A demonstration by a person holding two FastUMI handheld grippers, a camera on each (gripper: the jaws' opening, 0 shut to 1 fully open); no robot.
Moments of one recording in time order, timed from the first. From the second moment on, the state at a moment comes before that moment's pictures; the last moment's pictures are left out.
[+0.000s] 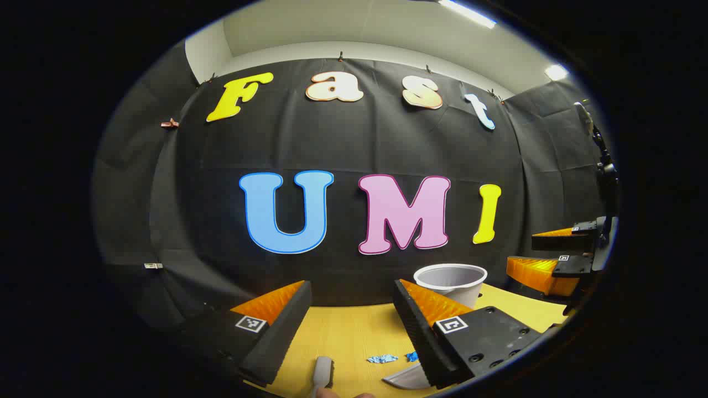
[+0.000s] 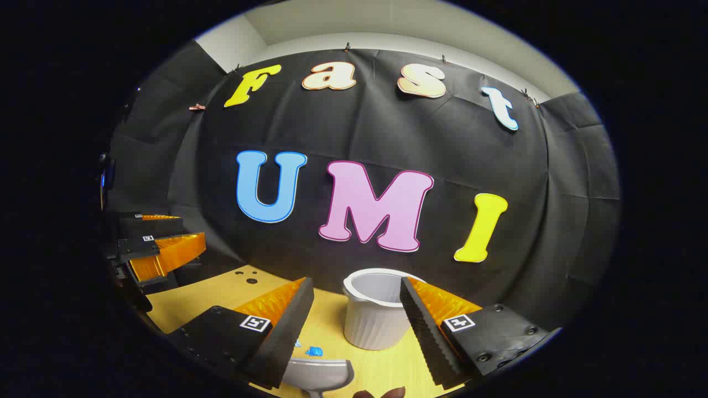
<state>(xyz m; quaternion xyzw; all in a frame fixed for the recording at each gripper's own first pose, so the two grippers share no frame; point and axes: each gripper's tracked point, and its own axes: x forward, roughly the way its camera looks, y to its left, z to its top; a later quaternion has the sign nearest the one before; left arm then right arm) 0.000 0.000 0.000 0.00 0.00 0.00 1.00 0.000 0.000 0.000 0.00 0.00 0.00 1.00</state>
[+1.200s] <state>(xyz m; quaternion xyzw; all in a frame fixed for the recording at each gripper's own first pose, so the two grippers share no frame) -0.012 0.020 -0.080 0.01 0.09 0.01 1.00 -0.041 0.032 -0.126 0.01 0.17 0.07 0.98</state>
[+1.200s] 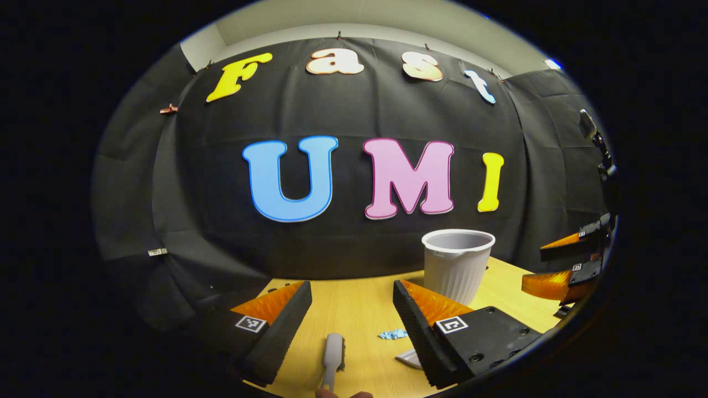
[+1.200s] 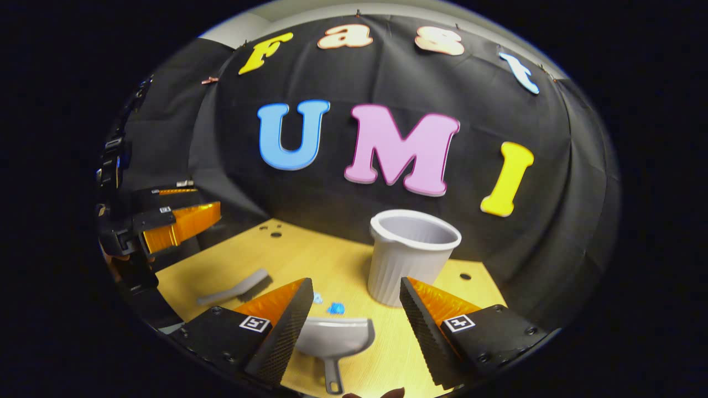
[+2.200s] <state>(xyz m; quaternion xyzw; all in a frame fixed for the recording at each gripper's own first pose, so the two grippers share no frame) -0.040 0.044 -0.146 0.02 0.16 0.03 0.99 -0.085 0.084 -0.388 0.03 0.53 0.12 0.84</state>
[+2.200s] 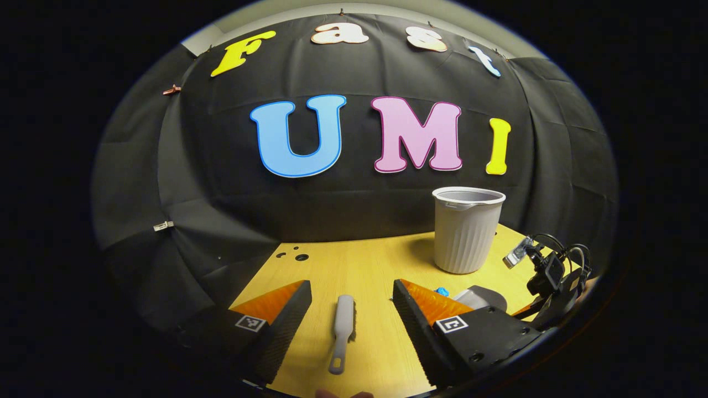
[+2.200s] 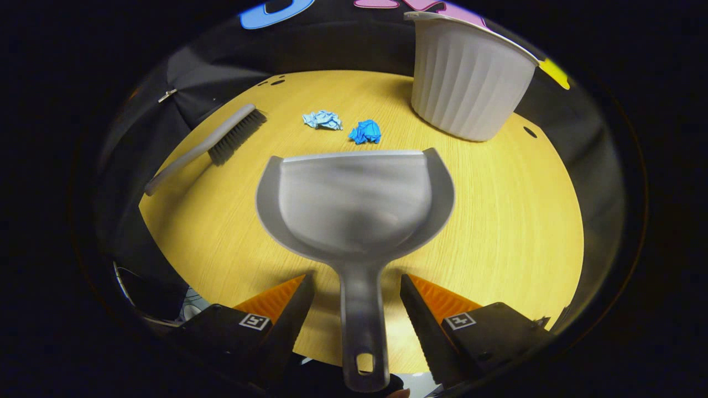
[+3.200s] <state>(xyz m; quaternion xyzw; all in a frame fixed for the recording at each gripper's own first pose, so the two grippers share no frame) -0.023 0.061 -0.180 0.01 0.19 0.05 0.98 -0.057 0.072 -0.397 0.01 0.57 0.12 0.81</state>
